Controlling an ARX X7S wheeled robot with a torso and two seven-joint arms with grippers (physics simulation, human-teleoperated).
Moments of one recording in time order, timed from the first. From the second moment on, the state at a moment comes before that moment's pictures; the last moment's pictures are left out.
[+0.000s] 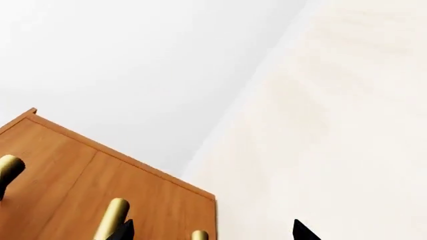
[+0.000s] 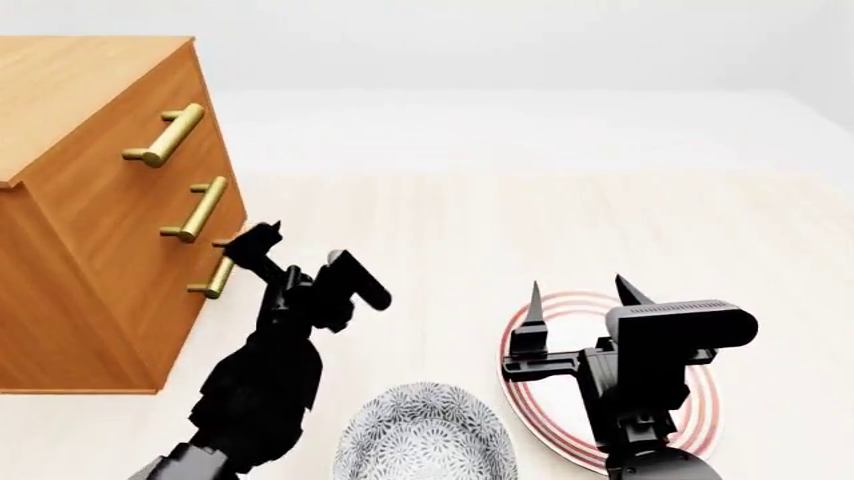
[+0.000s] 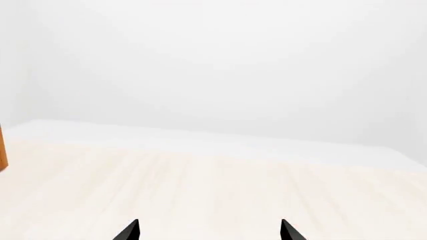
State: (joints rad) left arm -0.82 -0.19 0.69 -0.64 0.33 -0.46 -0.23; right arm 0.16 0.20 -0.12 -0.58 0.17 0.64 0.17
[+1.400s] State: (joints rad) left arm -1.04 -0.12 1.00 -1.30 0.03 -0.40 -0.36; right arm 0.16 0.22 -0.14 -0.55 0.21 0.61 0.20
